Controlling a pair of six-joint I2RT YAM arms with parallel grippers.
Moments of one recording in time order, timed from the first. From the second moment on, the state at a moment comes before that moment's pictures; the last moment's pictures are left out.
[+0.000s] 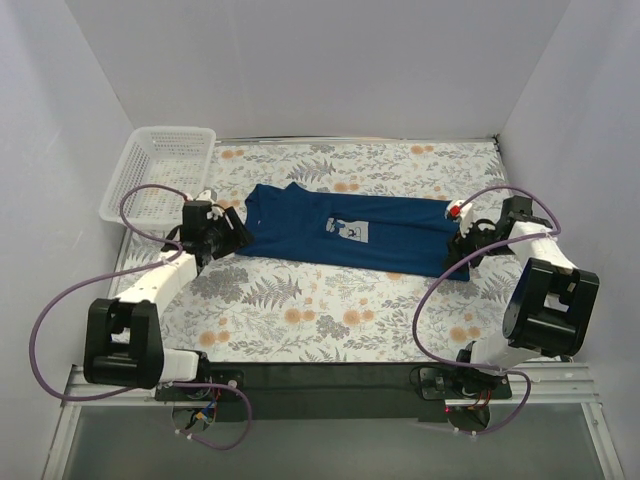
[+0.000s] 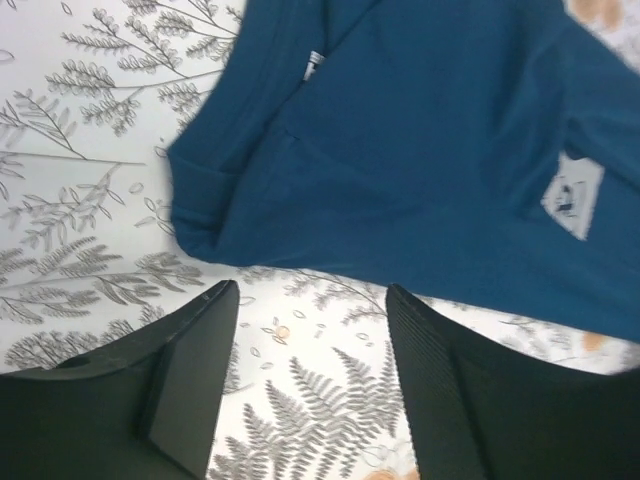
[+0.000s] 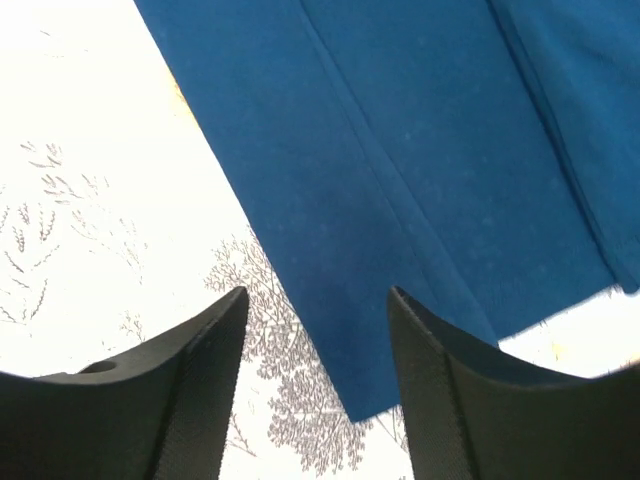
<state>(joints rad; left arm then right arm) -0.11 1.30 0.71 -0.11 0.18 -0.56 -0.27 1.53 0.96 -0.77 -0.80 -1.10</state>
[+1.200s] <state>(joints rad) -0.11 1.70 0.96 -0.20 0.25 -0.26 -0.49 1.55 0.91 -0.64 -0.67 -0.76</state>
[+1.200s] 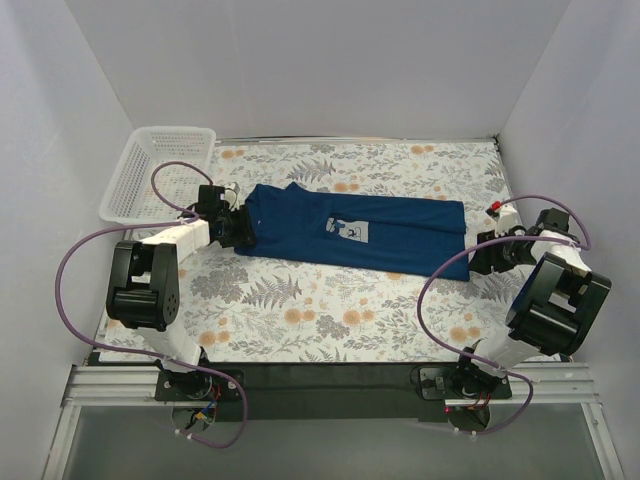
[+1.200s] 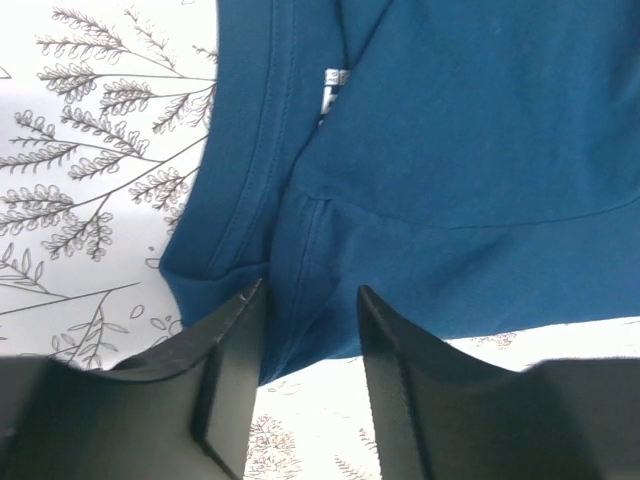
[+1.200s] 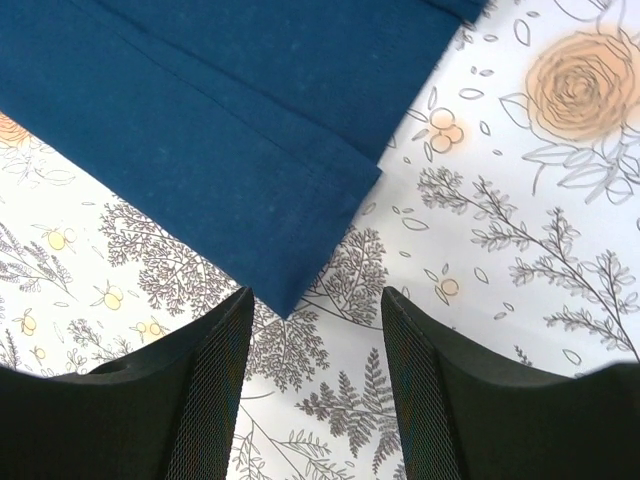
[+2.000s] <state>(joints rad) -0.11 1.67 0.94 -0.24 0.19 -0.24 -0.50 1.55 0.91 -0.64 -0.67 -0.68</state>
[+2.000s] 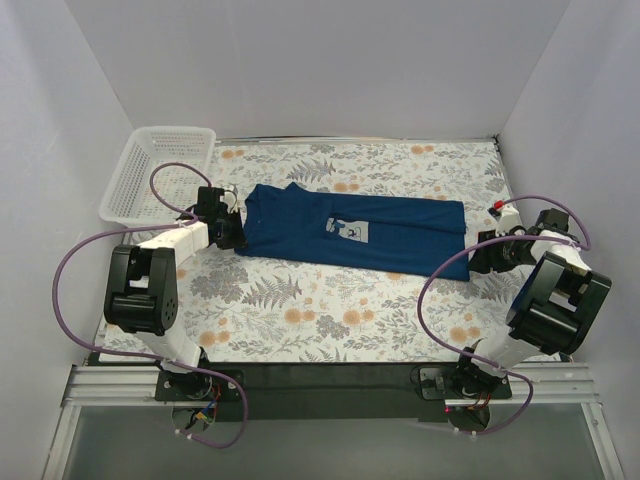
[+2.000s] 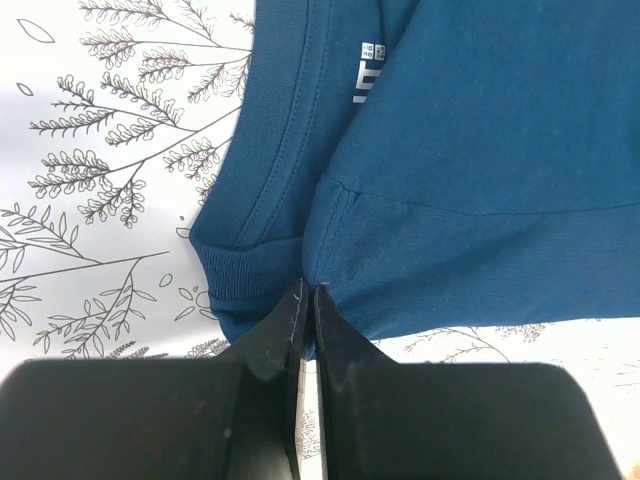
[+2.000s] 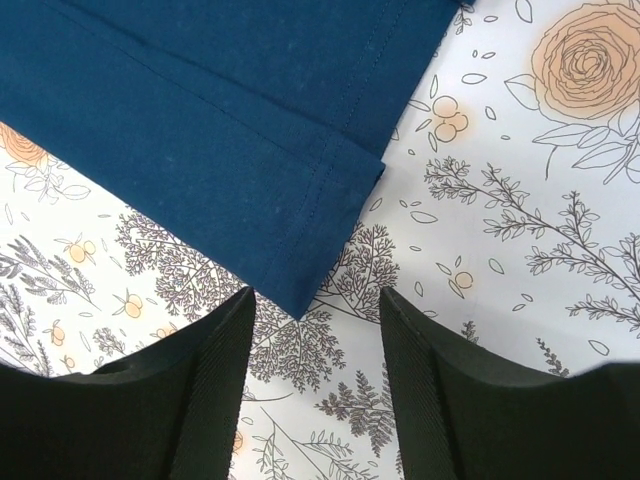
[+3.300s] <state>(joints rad) -0.11 1.51 0.86 -0.22 0.28 -0.18 -0.46 1.61 0.92 -0.57 -0.68 -0.58</state>
